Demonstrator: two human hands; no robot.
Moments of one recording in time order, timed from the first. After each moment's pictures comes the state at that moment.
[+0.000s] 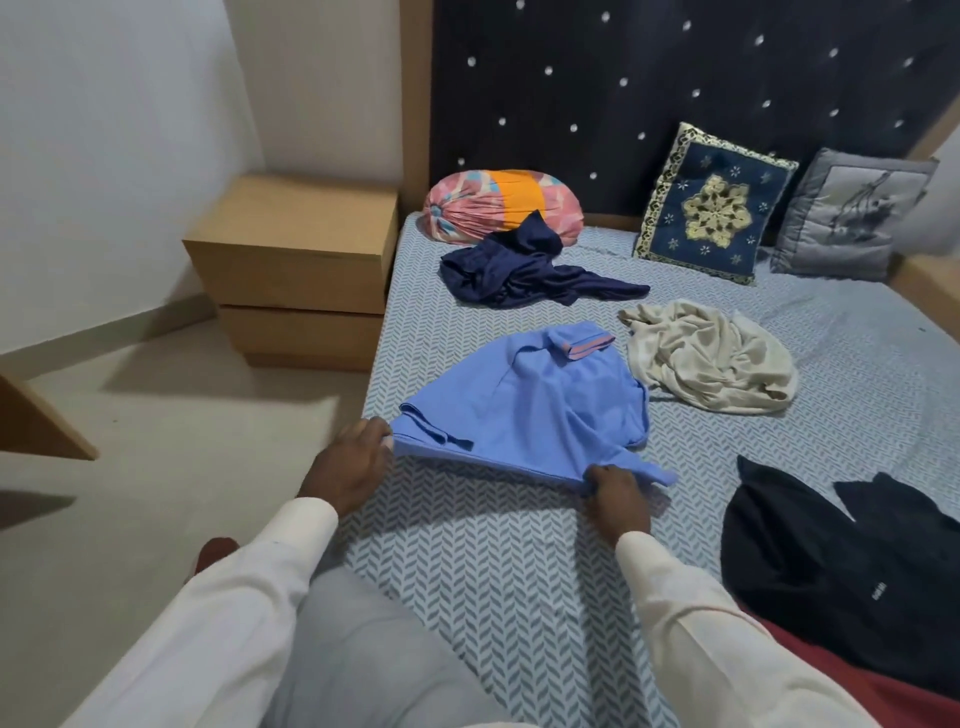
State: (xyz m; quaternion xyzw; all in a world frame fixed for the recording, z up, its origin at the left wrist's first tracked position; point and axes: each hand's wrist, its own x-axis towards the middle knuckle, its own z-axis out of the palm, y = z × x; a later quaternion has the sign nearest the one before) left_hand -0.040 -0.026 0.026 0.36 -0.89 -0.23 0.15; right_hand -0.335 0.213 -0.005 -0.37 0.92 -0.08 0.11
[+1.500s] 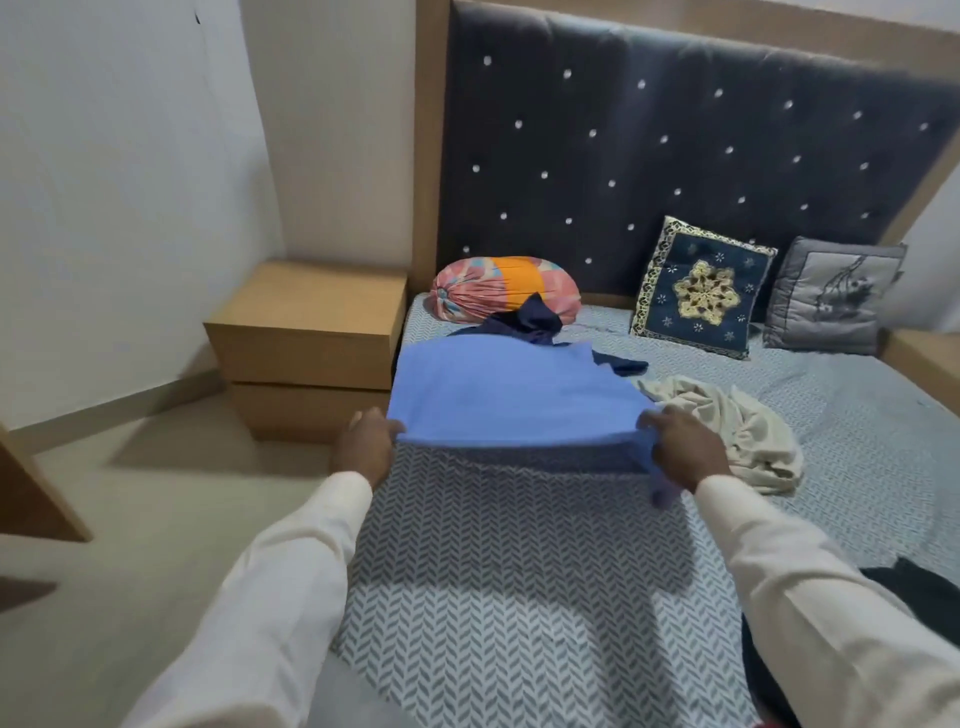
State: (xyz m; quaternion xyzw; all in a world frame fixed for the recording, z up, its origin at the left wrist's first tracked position) left_hand -0.110 -0.109 0.096 0.45 -0.87 -0.18 0.11; right_hand -0.438 0.160 0.162 -0.42 0.91 -0.02 -0.01
